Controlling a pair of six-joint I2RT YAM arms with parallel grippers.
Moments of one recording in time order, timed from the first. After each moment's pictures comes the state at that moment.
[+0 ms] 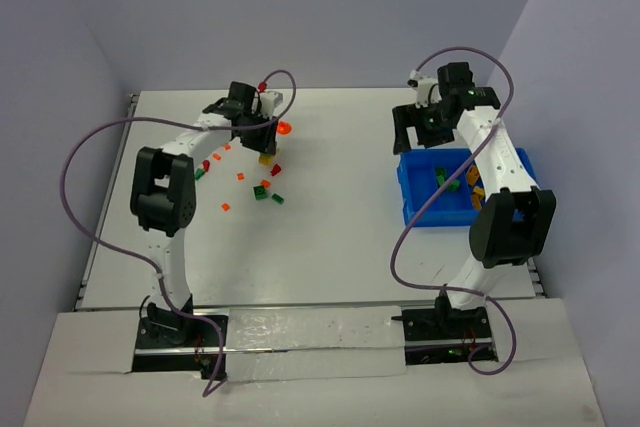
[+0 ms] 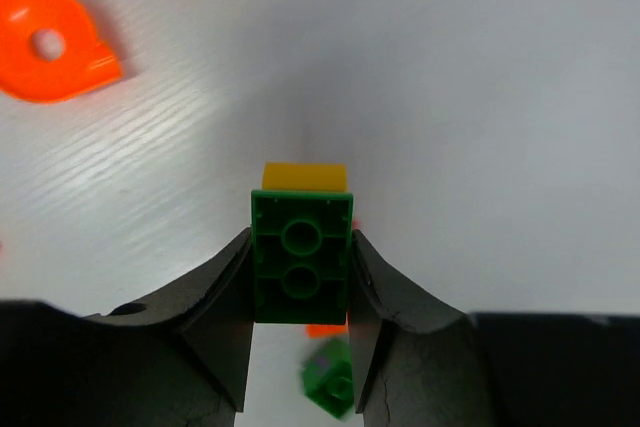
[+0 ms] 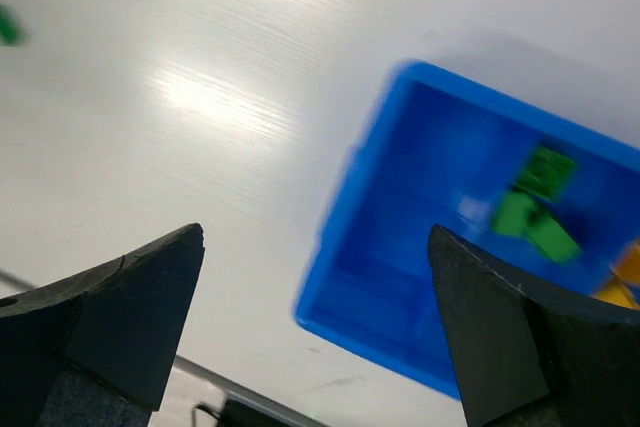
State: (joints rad) left arm -0.32 2.08 1.67 -0.53 0.27 0.07; right arm 0.05 1.68 1.63 -1.02 -0.33 -0.17
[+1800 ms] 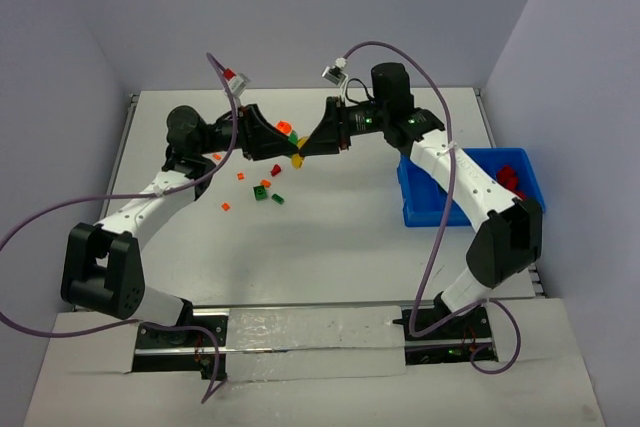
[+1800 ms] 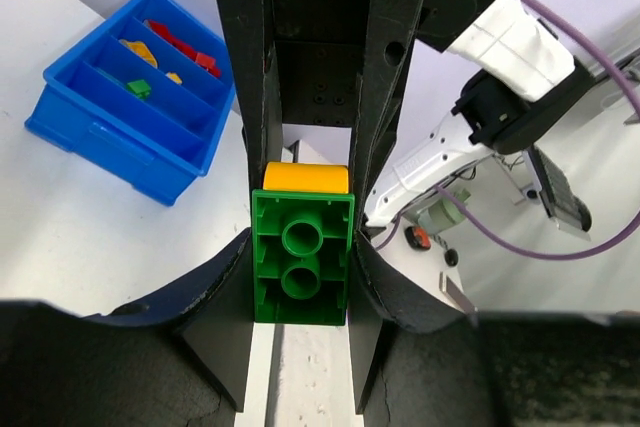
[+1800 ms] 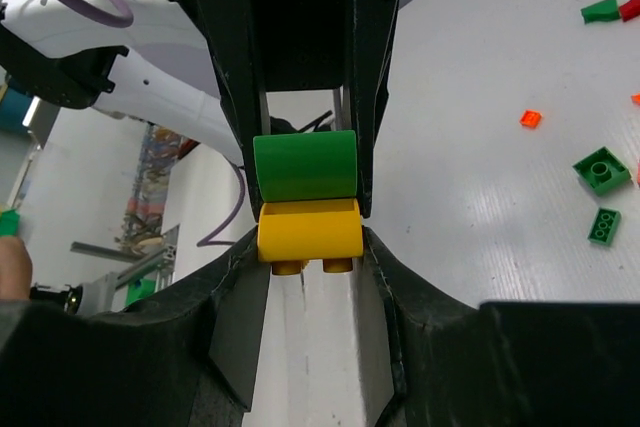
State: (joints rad) left arm -0.33 1.45 0.99 0.77 1.12 -1.02; right arm 0.45 1.60 1.49 -0.26 -1.14 0.39
